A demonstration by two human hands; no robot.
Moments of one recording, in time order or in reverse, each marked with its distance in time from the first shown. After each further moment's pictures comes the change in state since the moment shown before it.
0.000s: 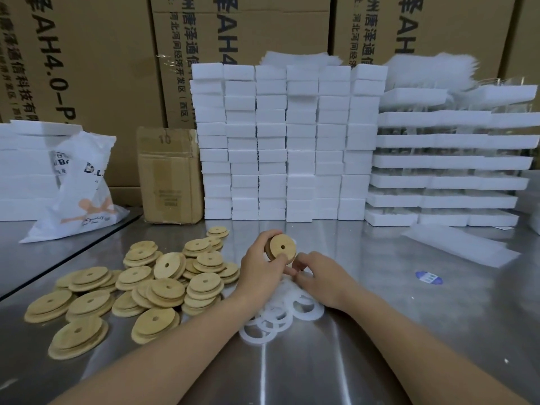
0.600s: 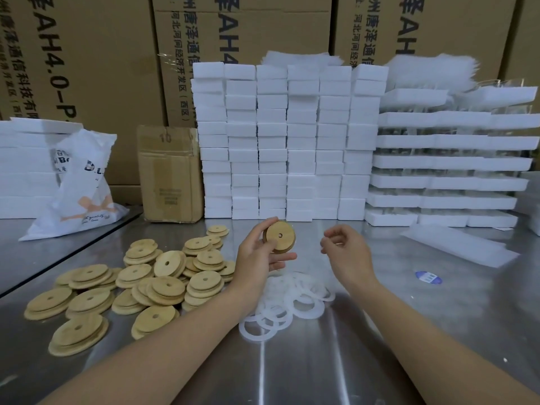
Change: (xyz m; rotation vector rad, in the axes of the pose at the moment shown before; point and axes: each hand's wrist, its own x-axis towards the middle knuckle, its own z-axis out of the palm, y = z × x) left_hand -0.001 0.015 -0.007 -0.359 -0.027 -0.109; right_hand 0.003 0.006 -0.021 0.650 0.583 0.242
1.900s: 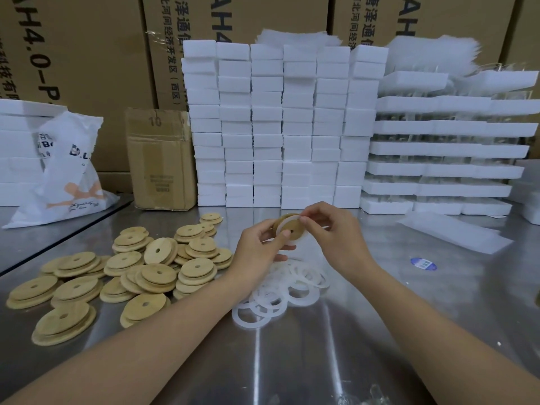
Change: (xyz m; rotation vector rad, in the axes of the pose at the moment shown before) left_hand 0.004 -0.011 -0.001 0.117 -0.180 0.102; right_hand -0.011 -0.030 -0.008 -0.108 -0.213 -0.375
